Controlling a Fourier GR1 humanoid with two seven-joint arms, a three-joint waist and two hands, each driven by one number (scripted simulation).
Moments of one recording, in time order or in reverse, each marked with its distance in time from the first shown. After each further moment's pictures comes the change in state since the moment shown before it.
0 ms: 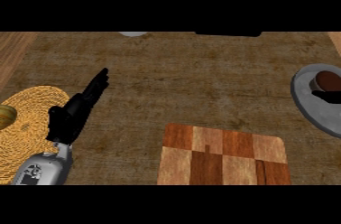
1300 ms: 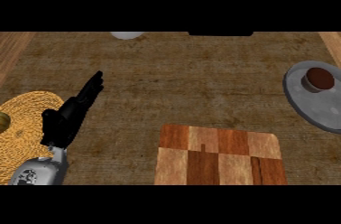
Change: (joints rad) left arm 0.037 -0.004 0.031 -0.015 -0.008 -0.010 0.002; right arm 0.283 -0.144 -0.300 0.048 -0.324 0.582 -0.482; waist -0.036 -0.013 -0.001
